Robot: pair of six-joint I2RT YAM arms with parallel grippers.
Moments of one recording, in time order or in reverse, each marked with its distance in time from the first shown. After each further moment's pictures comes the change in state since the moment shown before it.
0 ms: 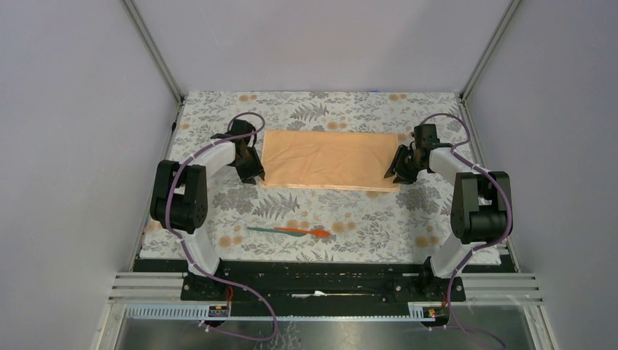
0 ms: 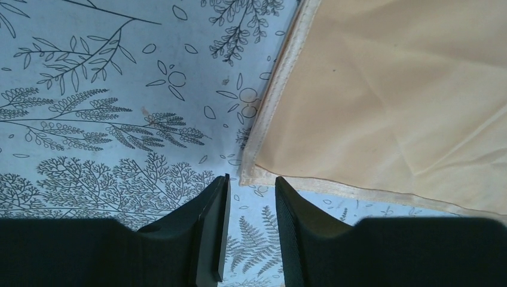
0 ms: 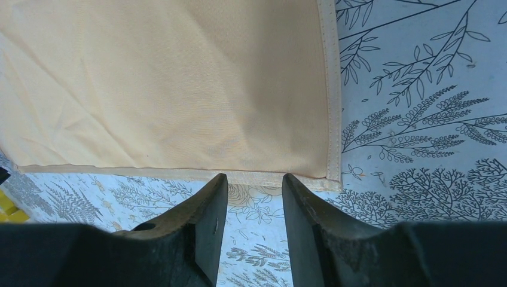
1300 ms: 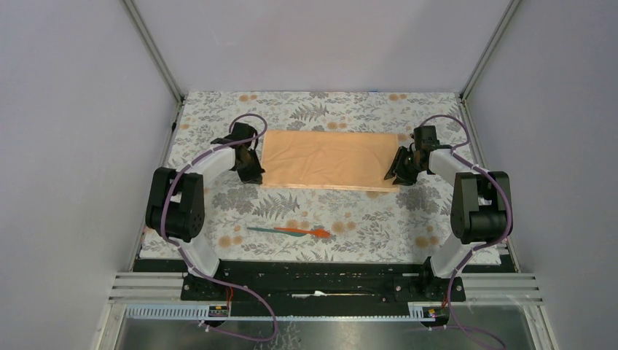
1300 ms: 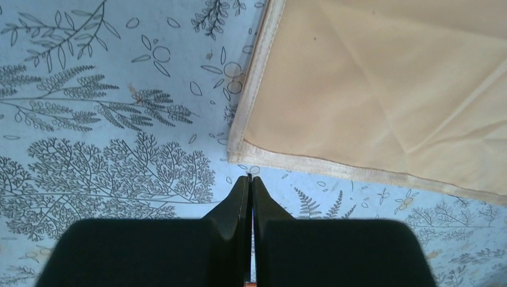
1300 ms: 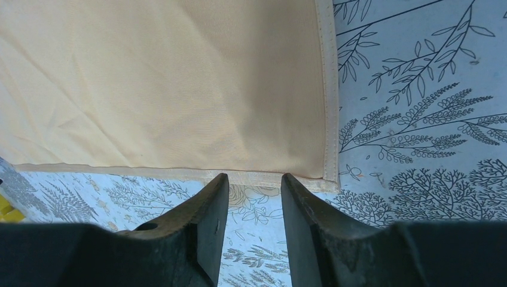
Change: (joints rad) left arm -0.027 -0.066 -0.072 0.045 -0.013 0.011; right arm 0.000 0.000 -0.018 0.016 -0.001 -0.005
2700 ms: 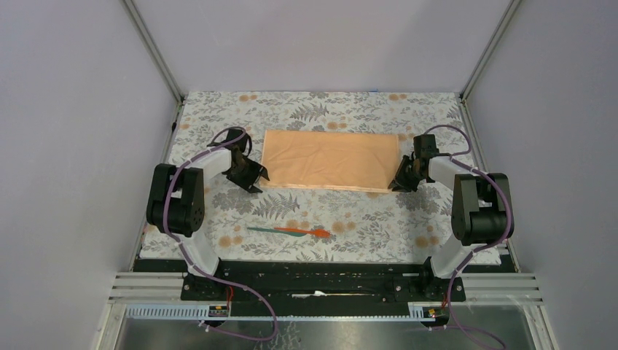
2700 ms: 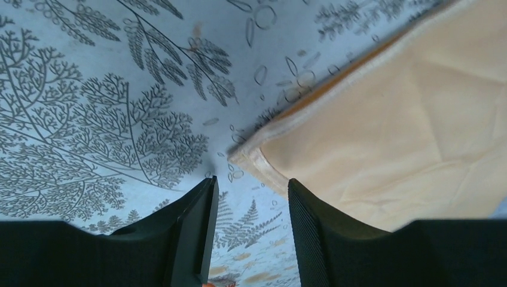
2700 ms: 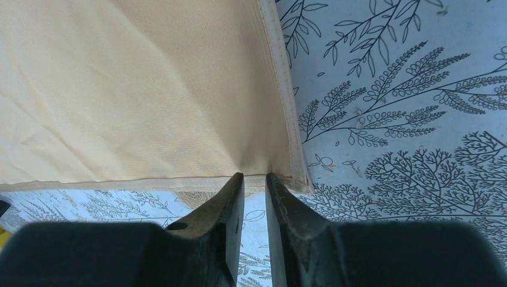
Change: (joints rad) left arm 0.060 0.012 -0.060 -0.002 0.100 -0.578; right arm -0.004 -0.014 -0.100 0.056 0.052 0.058
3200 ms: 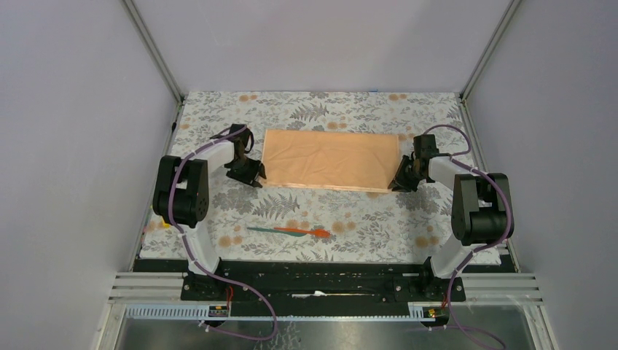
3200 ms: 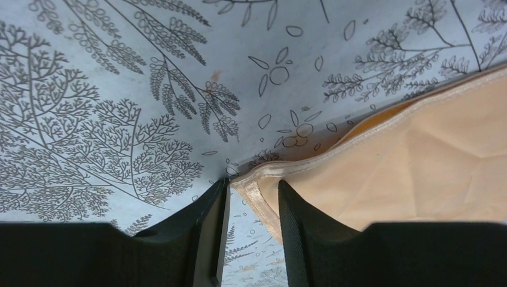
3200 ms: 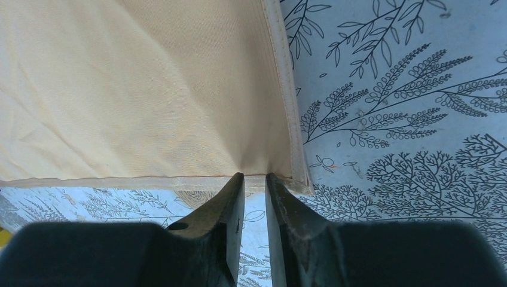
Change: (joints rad) left arm 0.003 0.113 0.118 -0.094 -0.078 -0.171; right arm 0.000 0.000 -0.001 0.004 -0.005 -0.011
